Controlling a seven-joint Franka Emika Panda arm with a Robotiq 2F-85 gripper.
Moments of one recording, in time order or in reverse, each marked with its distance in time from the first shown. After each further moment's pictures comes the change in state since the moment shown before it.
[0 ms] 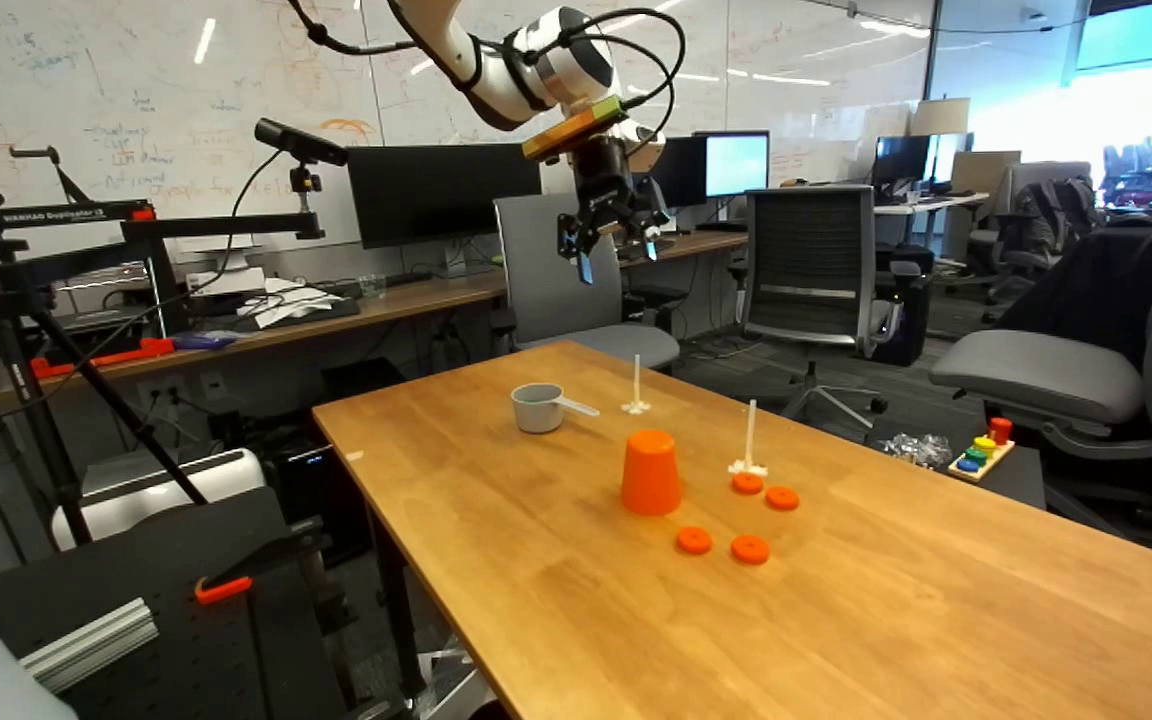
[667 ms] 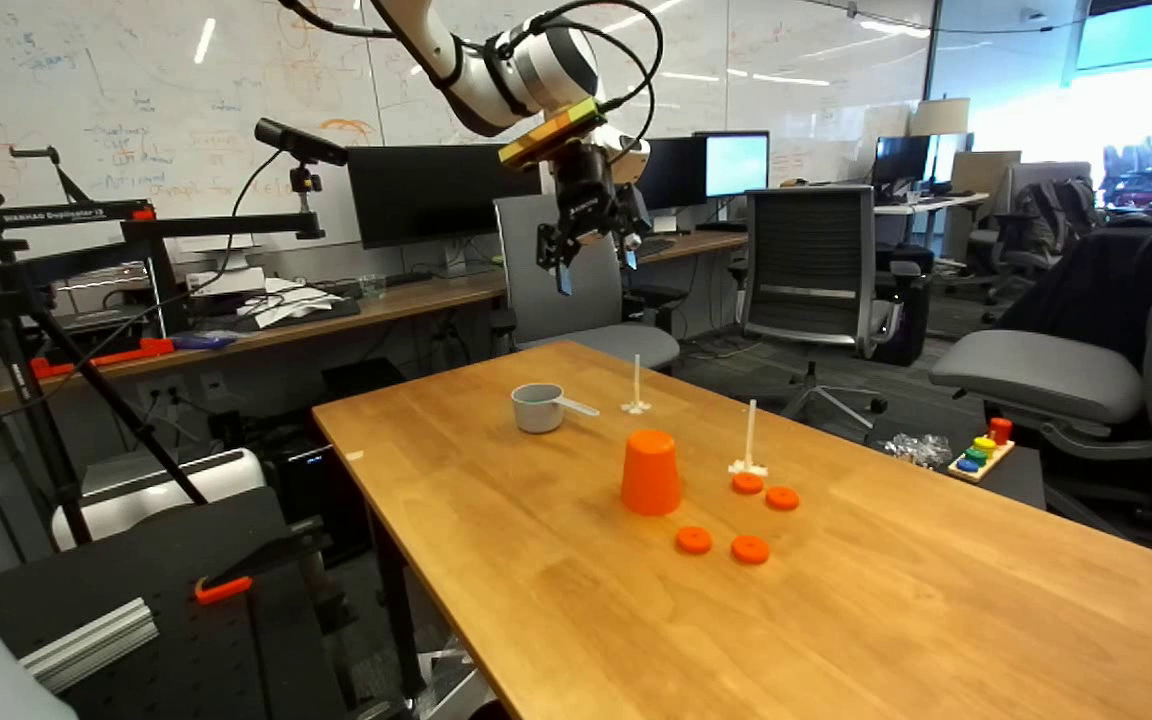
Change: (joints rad) arm 0.000 -0.100 0.001 -0.194 0.000 0.020 0.055
